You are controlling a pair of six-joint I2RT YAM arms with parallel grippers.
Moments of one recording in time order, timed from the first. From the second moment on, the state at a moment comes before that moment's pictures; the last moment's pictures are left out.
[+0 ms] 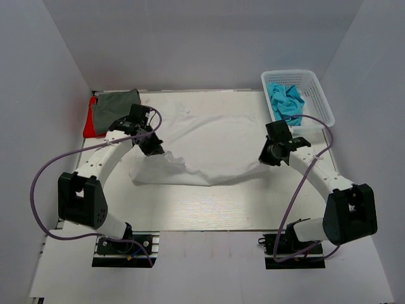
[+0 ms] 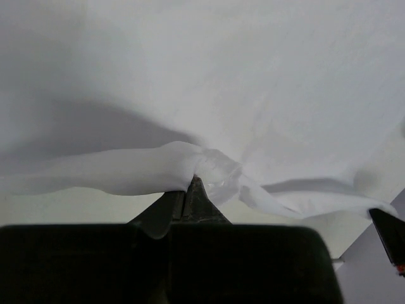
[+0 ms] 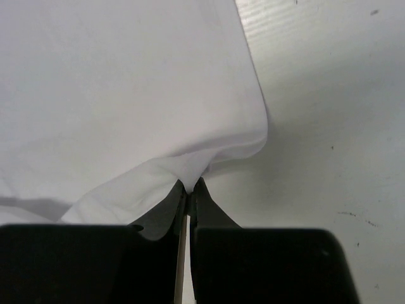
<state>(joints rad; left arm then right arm) -0.25 1.49 1.20 -0.79 0.10 -0.81 0.33 1.35 0.94 -0.64 0.12 0.64</state>
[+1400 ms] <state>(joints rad) -0.22 1.70 1.17 -0.61 -0.09 -0.72 0.32 1.56 1.03 -0.37 0.02 0.56</state>
